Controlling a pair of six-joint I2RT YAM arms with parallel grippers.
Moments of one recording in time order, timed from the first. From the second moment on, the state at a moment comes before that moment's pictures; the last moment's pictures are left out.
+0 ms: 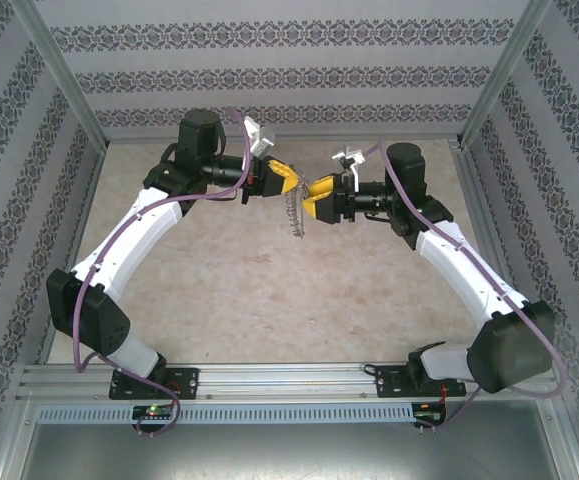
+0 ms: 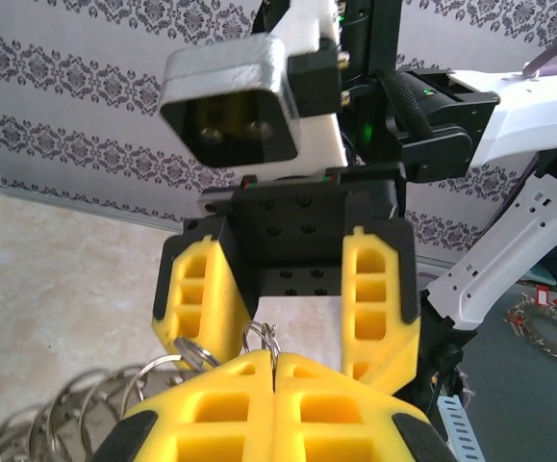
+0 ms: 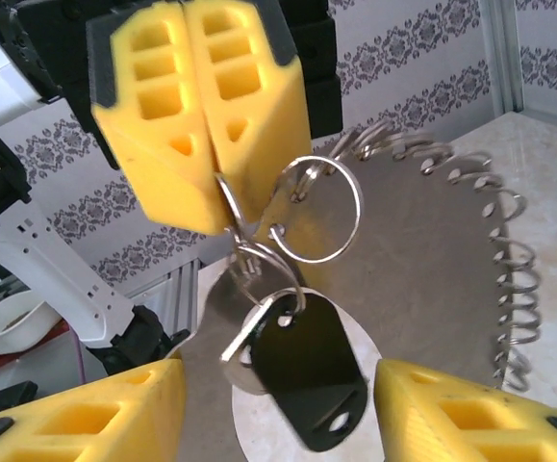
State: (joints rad) left arm -0.39 1.57 1.55 -0.34 1.12 0.10; right arm 0.32 1.34 1.13 -0.09 -1.13 0.17
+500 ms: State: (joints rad) left arm -0.39 1.56 1.54 -0.30 1.10 0.08; right arm 0.32 1.35 1.14 -0.08 -1.13 0.18
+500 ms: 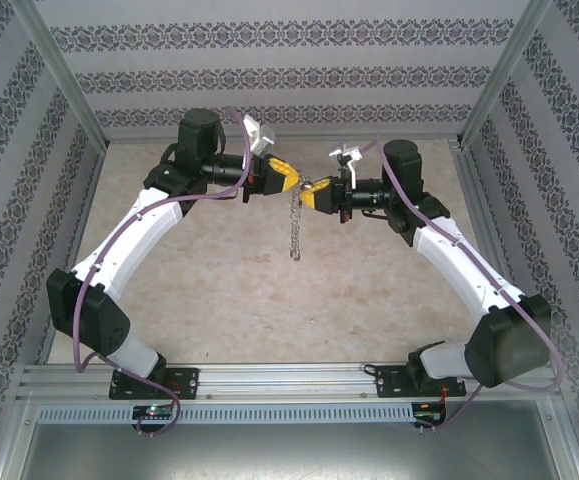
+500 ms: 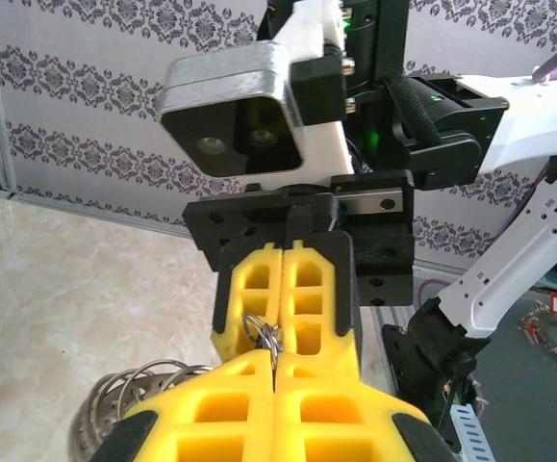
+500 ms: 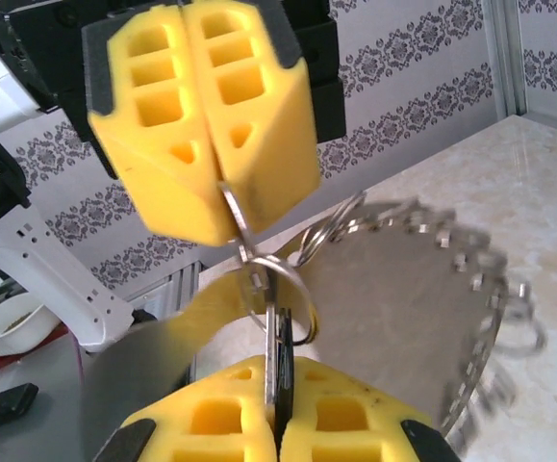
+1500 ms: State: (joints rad) left arm -0.40 1.56 1.50 -0.24 1.08 0.04; right arm 0.37 1.31 1.08 -0.16 -1.12 0.13
